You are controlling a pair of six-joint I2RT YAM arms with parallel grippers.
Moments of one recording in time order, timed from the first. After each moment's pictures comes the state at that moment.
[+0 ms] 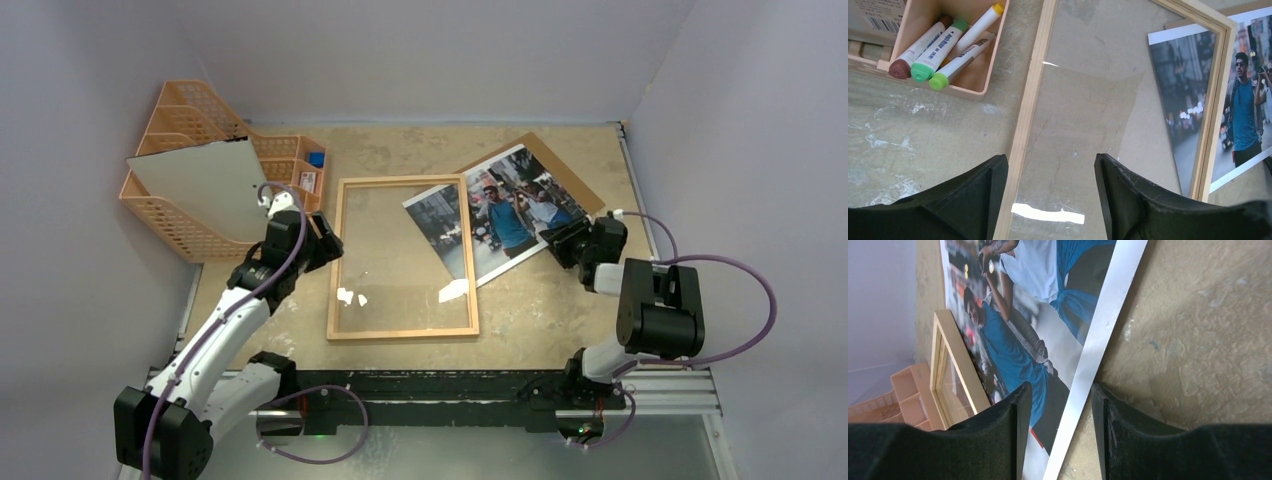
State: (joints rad) left arm -0.31 0.93 0.68 -0.42 -0.19 -0.65; right arm -0.18 1.54 0.47 0.43 -0.30 0.91
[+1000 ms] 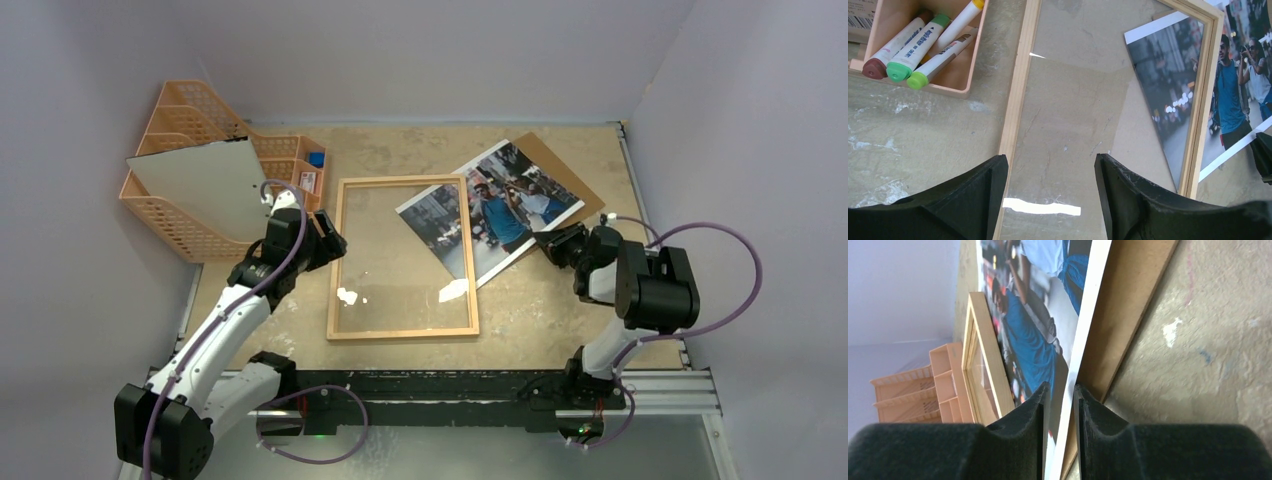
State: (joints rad) left arm -0.31 0.95 0.70 -0.43 -0.14 -0.65; right arm -0.18 1.67 0.38 0.81 -0.44 1.00
